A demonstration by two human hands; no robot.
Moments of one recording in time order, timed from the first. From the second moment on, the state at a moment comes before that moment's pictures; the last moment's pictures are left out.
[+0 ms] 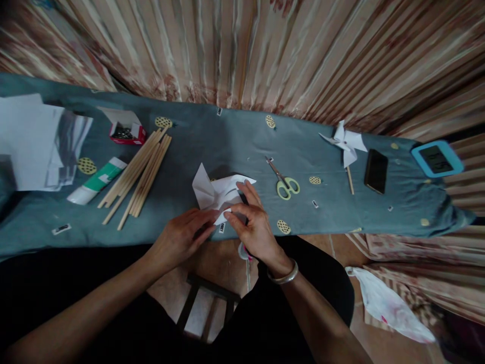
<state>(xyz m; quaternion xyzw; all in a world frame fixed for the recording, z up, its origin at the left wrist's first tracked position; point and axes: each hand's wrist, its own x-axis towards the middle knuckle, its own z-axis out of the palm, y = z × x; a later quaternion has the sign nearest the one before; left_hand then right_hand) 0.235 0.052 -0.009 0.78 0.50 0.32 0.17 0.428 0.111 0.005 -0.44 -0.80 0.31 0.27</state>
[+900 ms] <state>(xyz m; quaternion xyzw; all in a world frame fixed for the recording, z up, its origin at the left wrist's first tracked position) 0.237 0.053 -0.014 0.76 0.51 0.37 0.18 0.417 0.104 0.007 -0.43 -0.85 0.14 0.27</state>
